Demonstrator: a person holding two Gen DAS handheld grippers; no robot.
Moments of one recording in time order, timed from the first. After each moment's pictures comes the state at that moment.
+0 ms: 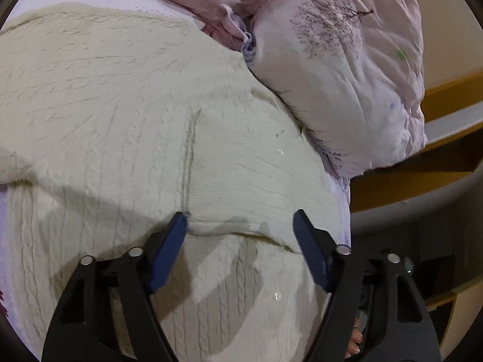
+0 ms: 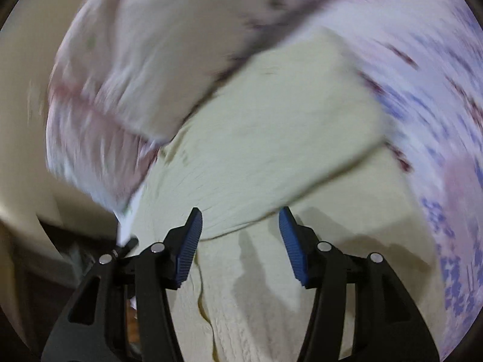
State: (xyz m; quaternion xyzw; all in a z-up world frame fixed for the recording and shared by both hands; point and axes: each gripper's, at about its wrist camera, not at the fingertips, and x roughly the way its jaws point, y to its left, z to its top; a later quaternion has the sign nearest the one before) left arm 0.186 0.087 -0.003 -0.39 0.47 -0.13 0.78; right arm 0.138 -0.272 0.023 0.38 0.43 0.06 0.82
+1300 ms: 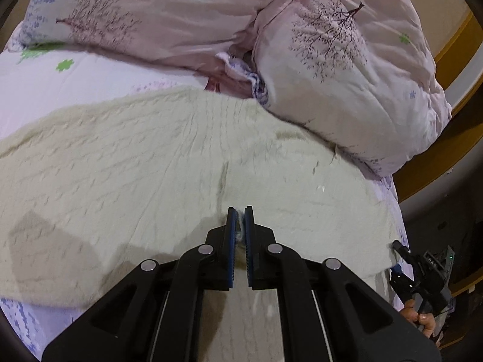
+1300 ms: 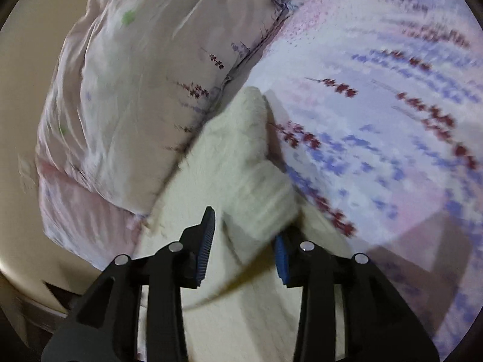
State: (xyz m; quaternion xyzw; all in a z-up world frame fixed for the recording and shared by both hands) left arm 0.218 0.098 0.018 -0.24 0.43 -0.08 0.87; right arm 0.143 -0.312 0.011 0.45 0.32 -0.01 0.84
